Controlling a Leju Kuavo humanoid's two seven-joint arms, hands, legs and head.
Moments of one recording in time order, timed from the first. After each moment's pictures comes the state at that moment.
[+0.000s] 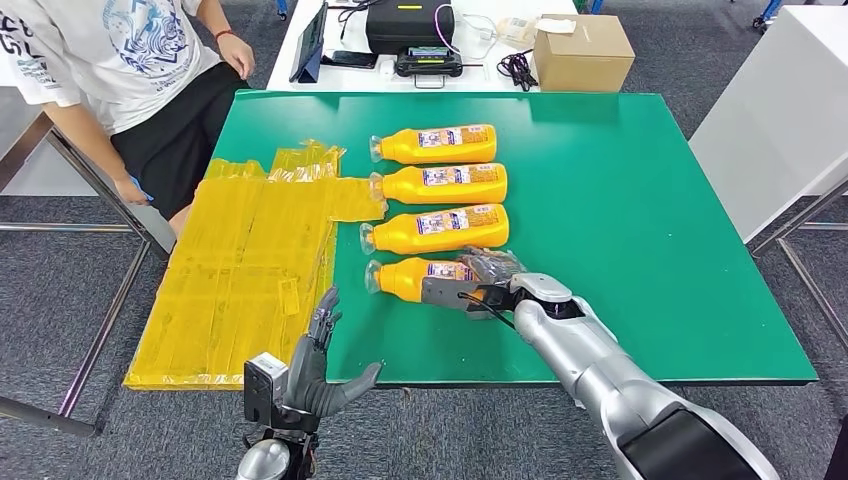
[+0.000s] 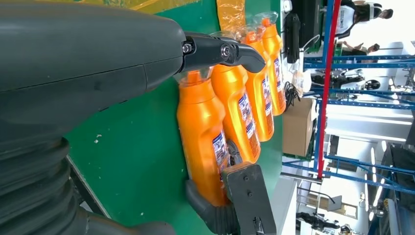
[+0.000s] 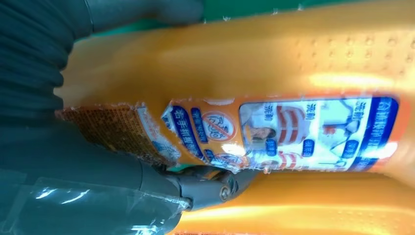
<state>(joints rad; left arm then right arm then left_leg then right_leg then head) -0.02 -0.30 -0.17 -1.12 -0.11 0.05 -0.56 -0.70 -0.03 0.72 -0.65 0.70 0.21 -0.04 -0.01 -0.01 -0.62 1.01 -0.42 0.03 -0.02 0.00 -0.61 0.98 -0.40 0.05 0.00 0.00</state>
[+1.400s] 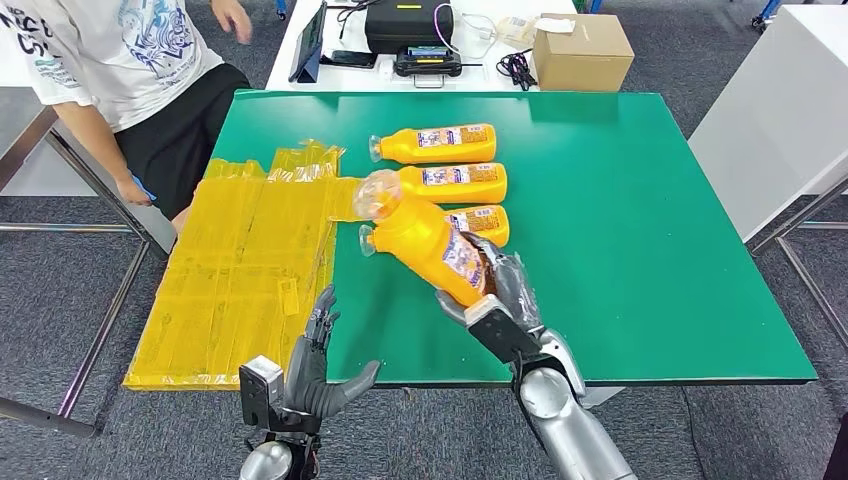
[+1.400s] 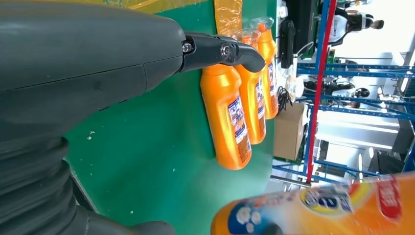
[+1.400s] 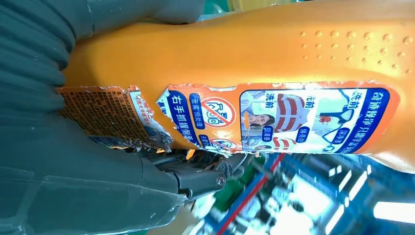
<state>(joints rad) -0.02 -0.30 -0.20 -1.12 -0.06 0.09 -0.59 -0.20 0.05 0.37 -1.33 0.37 -0.18 -0.54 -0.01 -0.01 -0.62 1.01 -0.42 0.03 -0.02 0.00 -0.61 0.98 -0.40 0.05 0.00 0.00</state>
